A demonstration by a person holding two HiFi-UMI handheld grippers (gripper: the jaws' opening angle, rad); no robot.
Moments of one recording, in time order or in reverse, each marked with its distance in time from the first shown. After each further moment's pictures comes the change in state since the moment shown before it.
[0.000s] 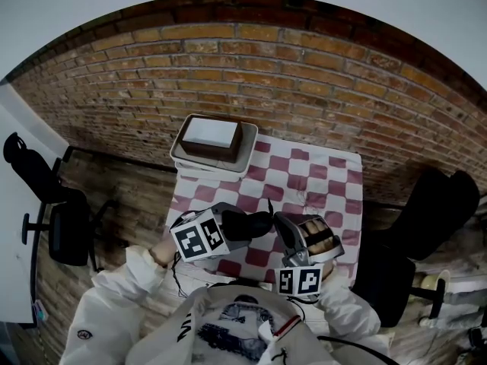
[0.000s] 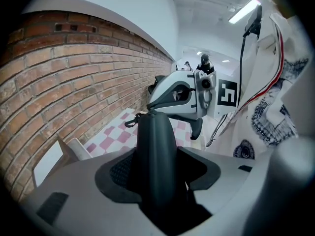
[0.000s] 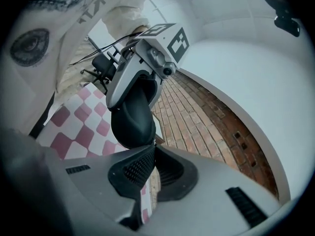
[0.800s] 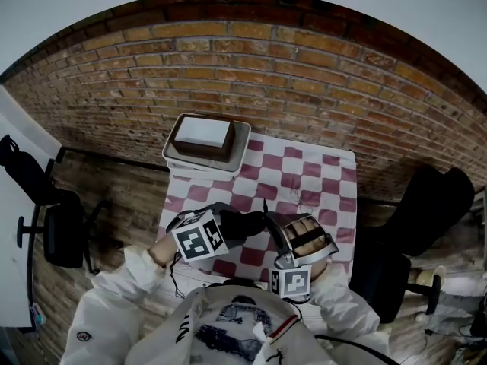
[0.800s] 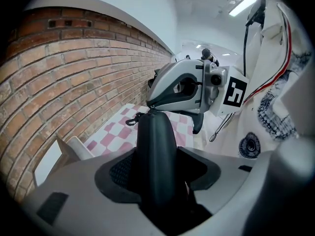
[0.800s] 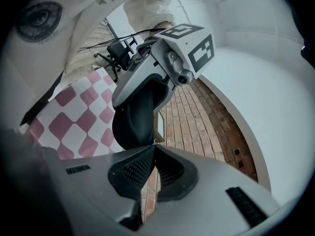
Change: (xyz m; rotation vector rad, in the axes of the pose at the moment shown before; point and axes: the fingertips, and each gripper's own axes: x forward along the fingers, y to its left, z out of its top) left arm 0.016 0.006 -0.011 0.030 0.064 0.011; right arm 0.007 0.011 0.002 -0.233 0.048 0.005
